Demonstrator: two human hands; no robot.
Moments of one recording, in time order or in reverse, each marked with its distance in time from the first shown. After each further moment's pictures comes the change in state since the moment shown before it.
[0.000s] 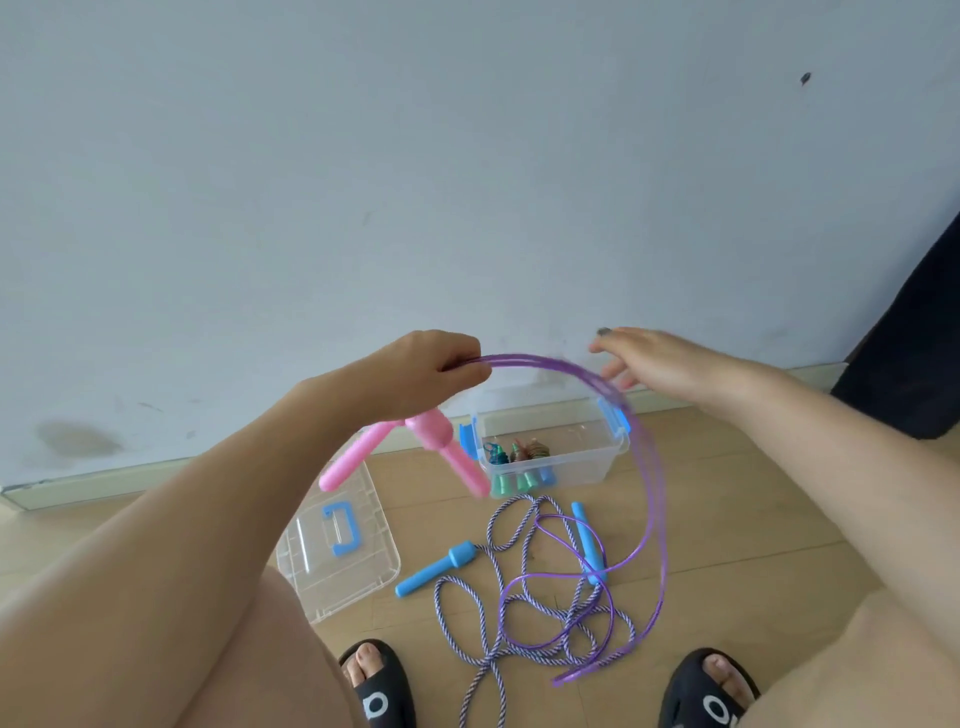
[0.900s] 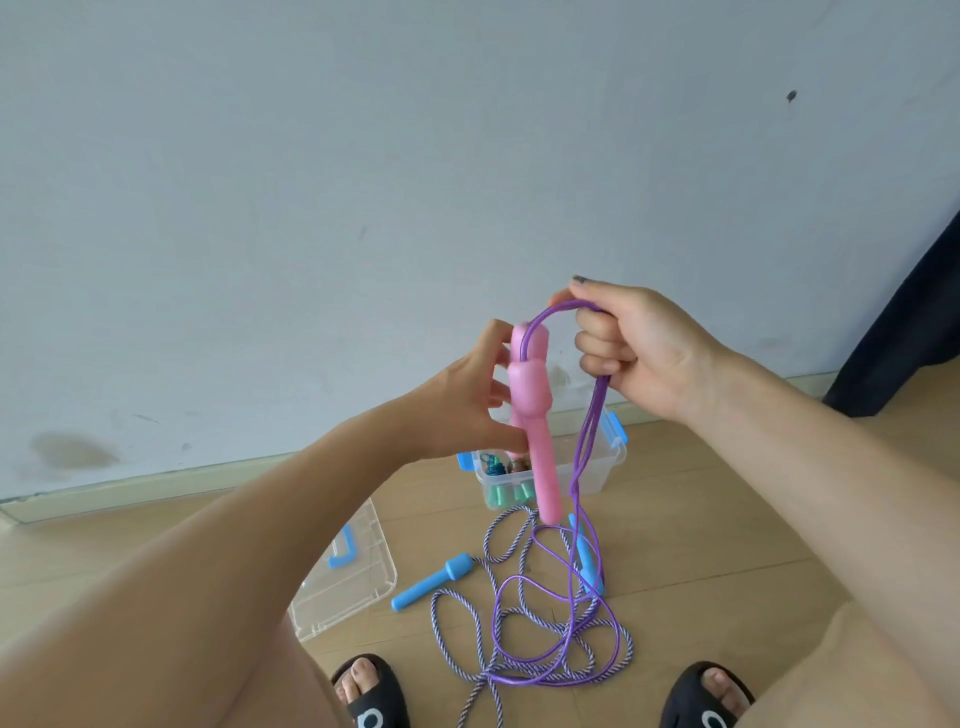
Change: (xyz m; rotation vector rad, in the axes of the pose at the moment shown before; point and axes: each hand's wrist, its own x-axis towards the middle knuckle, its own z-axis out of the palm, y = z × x) left_hand -0.002 0.034 0.027 -0.467 -0.005 0.160; right_hand -0.020 -0.052 0.001 0.986 -0.055 -0.157
